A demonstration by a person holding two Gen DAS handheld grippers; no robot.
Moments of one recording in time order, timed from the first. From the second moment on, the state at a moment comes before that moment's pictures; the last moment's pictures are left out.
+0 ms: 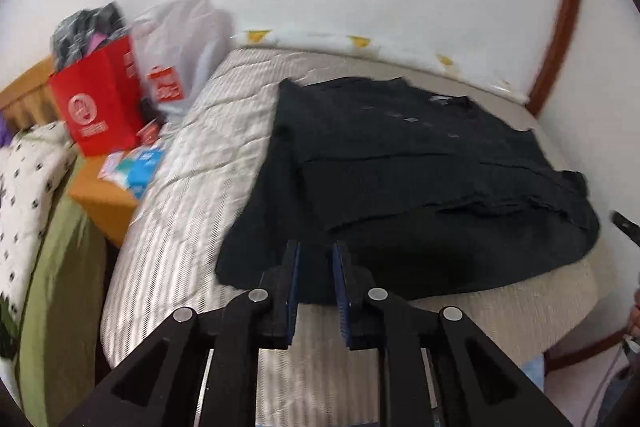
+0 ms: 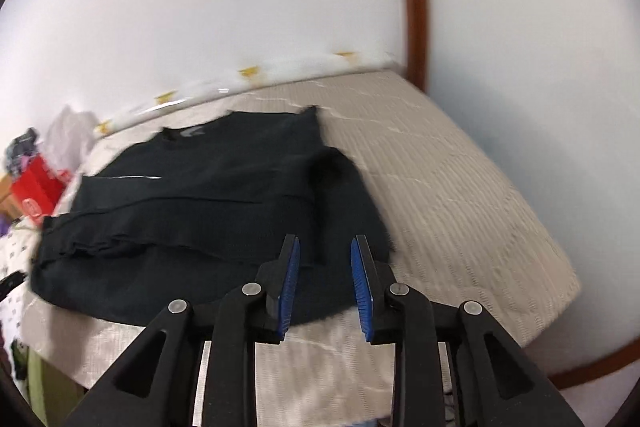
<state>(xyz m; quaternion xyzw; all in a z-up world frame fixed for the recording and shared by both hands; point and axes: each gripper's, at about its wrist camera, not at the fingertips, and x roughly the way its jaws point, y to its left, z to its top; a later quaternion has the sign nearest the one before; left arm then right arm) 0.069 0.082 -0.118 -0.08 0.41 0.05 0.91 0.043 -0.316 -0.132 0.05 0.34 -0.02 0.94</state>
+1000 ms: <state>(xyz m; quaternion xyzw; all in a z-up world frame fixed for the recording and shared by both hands) 0.139 0.066 -0.157 -0.11 0.46 0.00 0.88 0.134 -0.253 -0.185 0.03 0.41 0.03 0.91</state>
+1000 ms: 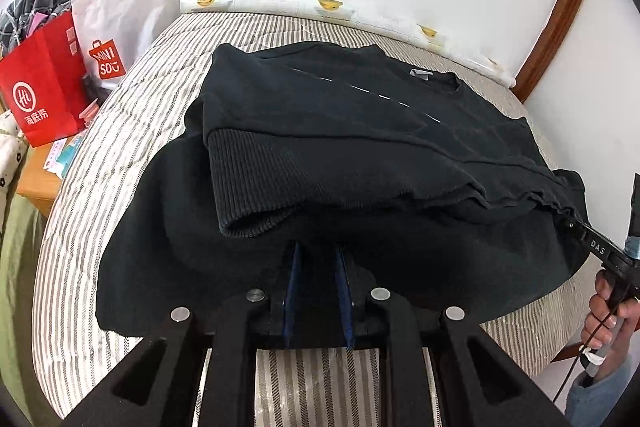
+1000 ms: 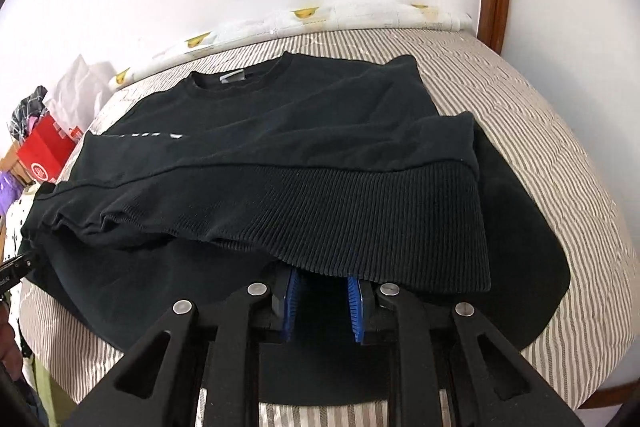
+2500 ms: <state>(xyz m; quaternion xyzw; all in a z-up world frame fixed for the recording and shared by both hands) 0.238 0.119 -0.138 -0.14 0.42 0.03 0.90 0.253 -0.282 -0.161 0.07 0.39 -0.01 0.92</state>
